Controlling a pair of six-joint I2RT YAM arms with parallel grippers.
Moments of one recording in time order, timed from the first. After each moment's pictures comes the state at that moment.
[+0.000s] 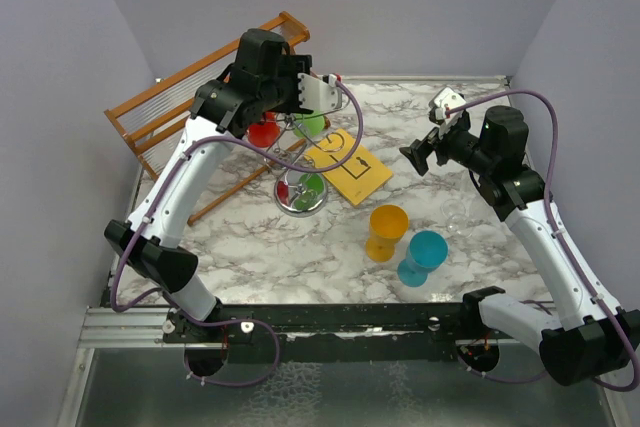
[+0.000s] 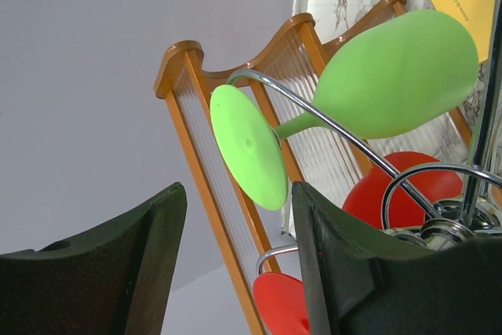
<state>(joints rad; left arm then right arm) -0.51 1.62 1.95 -0.87 0.02 1.24 0.24 1.05 1.05 -0.26 -0.44 -0.41</state>
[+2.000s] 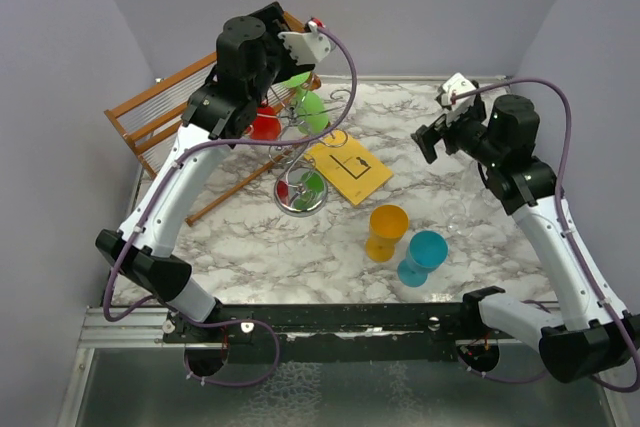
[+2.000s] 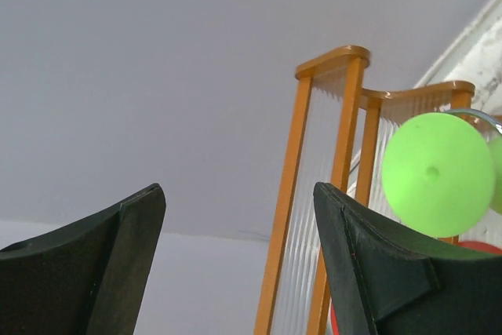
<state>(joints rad) -0.51 1.56 1.89 -0.47 -0.20 1.01 0.24 1.07 1.14 -0.34 -0.34 -0.43</state>
